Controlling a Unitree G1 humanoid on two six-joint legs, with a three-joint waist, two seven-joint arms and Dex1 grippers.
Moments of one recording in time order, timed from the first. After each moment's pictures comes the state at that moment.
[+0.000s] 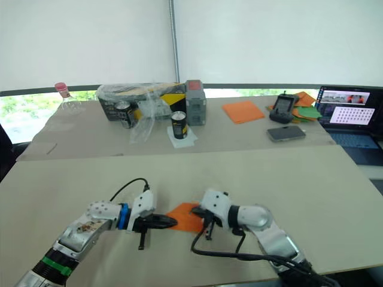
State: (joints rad) left arm -0.25 0.61 -0.31 -0.05 -0.25 0.28 -1.14; right arm -0.22 -0.52 0.28 -0.33 0.13 0.37 0.84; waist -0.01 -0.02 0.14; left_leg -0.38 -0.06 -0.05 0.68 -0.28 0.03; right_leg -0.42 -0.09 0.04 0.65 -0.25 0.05
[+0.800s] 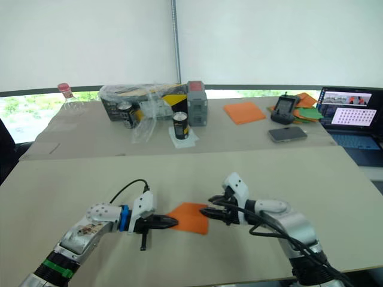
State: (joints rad) left arm -0.24 0.58 -0.29 -0.03 -0.25 0.26 -1.12; right arm -0.27 -0.52 0.12 -0.24 0.44 0.81 0.85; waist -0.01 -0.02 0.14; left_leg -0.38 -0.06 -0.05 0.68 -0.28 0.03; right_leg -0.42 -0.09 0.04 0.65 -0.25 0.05
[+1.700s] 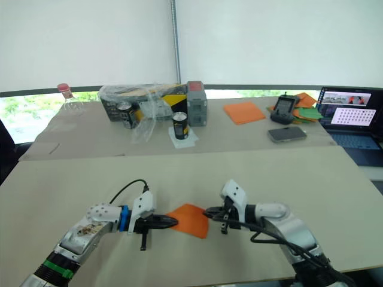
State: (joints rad) left arm -0.24 0.58 -0.28 -0.03 -0.25 0.26 -1.12; right arm -0.22 -0.62 0.24 -0.22 0.27 0.40 0.95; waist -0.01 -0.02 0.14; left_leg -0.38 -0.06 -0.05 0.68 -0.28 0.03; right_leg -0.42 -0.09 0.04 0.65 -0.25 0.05
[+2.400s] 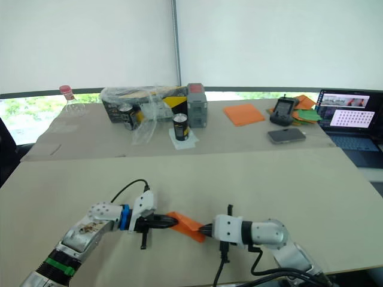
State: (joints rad) left arm -0.27 0.58 -0.29 0.01 -0.25 0.26 -1.13; right arm -0.10 -0.63 0.34 -0.17 -0.01 -0.13 0.94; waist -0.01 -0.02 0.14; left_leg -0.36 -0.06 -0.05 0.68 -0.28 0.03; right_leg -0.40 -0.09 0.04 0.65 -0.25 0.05
